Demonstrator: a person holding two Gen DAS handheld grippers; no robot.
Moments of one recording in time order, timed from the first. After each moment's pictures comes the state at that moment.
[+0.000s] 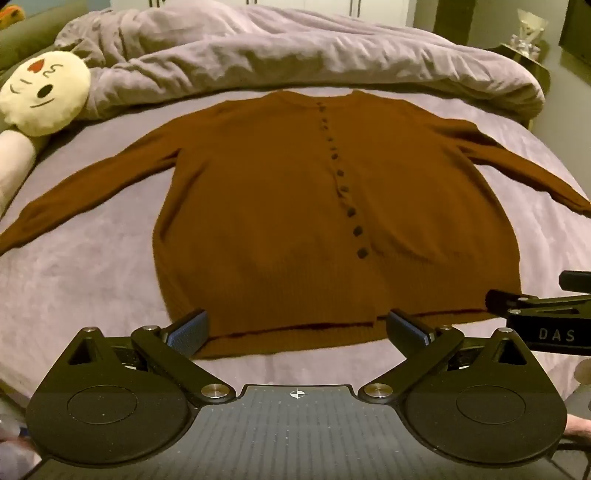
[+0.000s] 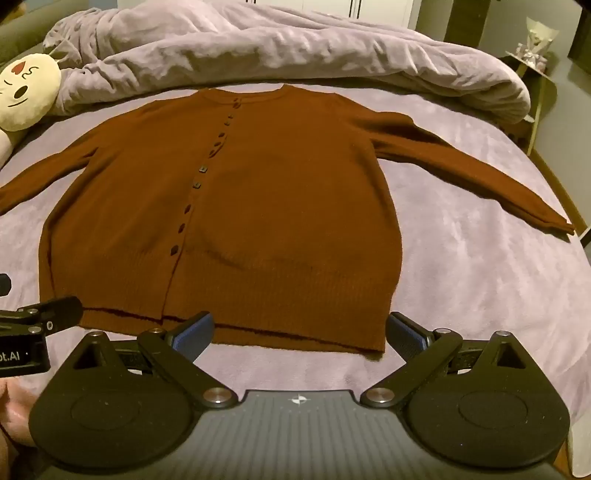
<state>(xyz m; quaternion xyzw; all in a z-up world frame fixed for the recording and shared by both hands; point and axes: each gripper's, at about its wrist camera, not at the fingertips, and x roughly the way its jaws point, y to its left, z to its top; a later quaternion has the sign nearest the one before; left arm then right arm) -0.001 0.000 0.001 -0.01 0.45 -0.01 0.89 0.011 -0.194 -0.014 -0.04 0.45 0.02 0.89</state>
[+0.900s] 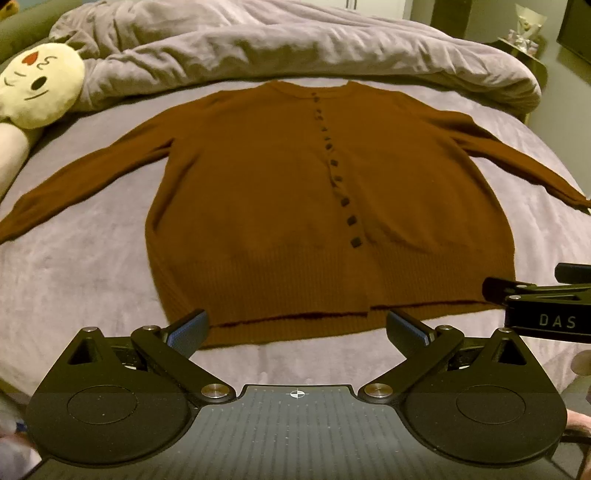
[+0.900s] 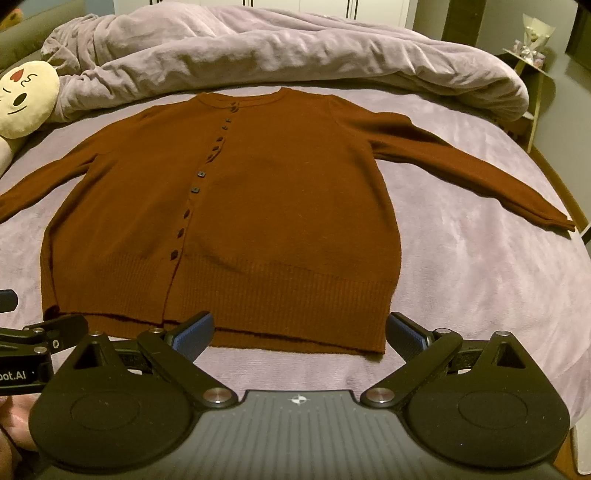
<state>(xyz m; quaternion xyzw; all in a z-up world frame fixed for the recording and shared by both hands) -0.003 0.002 -0.009 -0.01 0.46 -0.02 0.89 0.011 -0.197 -0.014 -0.03 0.45 0.02 0.89</state>
